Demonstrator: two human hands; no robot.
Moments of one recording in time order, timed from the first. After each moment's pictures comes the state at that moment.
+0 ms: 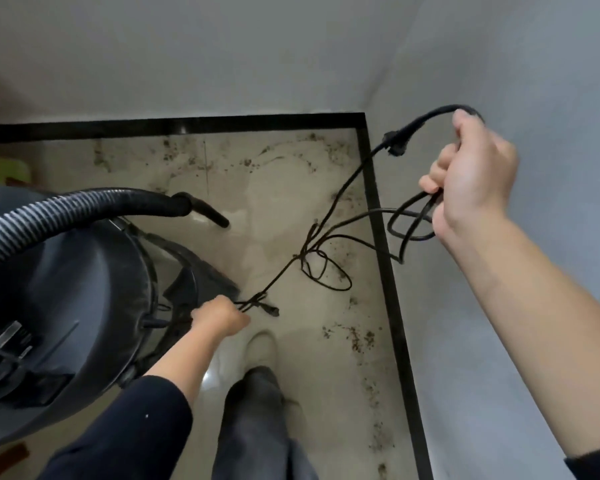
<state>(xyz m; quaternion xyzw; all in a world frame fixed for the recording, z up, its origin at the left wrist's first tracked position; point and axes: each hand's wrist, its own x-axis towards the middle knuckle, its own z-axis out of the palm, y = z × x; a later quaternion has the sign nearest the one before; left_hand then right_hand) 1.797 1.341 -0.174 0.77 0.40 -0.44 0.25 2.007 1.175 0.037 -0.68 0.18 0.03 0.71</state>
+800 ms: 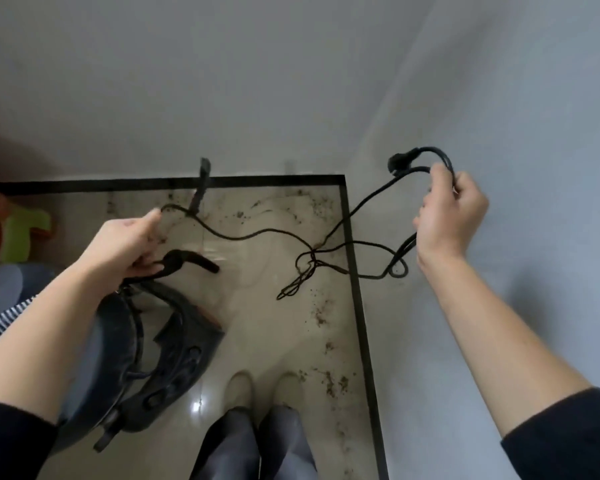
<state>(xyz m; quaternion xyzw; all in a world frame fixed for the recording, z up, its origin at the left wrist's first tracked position) 1.927 1.436 0.058 0.62 0.53 -0.05 0.57 2.115 1.133 0.102 -0.77 0.10 -0.04 0.63</state>
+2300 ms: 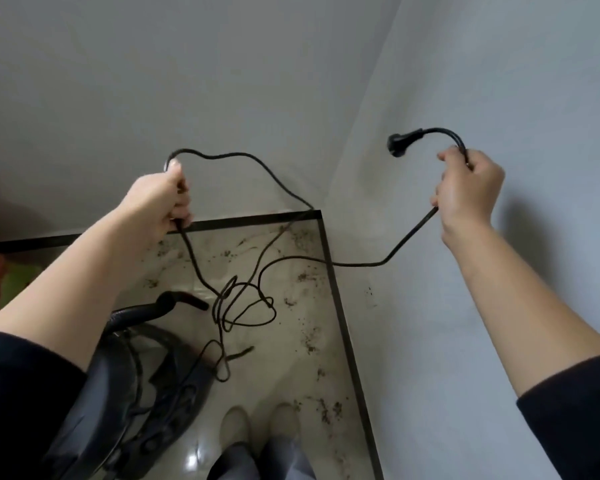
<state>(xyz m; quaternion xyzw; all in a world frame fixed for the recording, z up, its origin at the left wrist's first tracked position) 2.030 1.417 0.174 0.60 0.43 0.01 0.67 2.169 1.093 0.206 -0.82 0.10 -0.08 0.56</state>
